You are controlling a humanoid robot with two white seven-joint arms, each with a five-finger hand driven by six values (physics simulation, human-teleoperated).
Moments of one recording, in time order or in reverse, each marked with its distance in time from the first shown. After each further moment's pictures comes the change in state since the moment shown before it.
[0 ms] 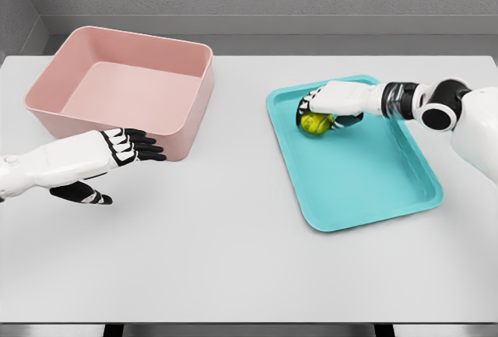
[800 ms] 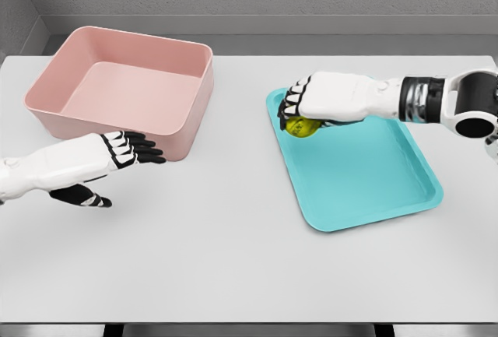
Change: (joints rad) left arm 0.014 0.003 0.001 0.000 0.001 0.000 0.000; right arm 0.040 -0.210 -0.048 -0.523 -0.067 -0.001 -0.013
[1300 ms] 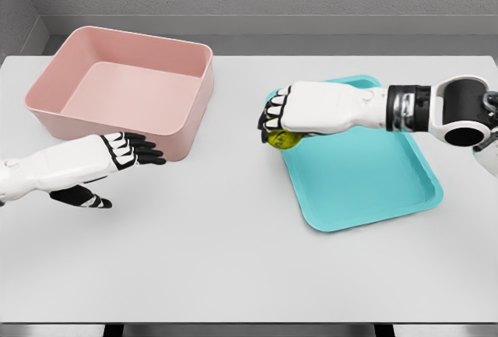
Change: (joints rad) left arm 0.006 0.000 -0.001 0.000 0.000 0.000 0.000; right arm 0.009 0.018 0.002 -0.082 -0.002 0.001 -0.001
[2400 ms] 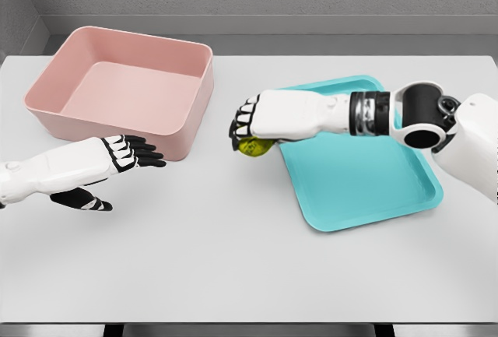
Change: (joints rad) left arm 0.006 0.000 0.000 0.000 0.003 0.000 0.002; right arm 0.006 0.136 0.014 0.072 0.029 0.000 0.011
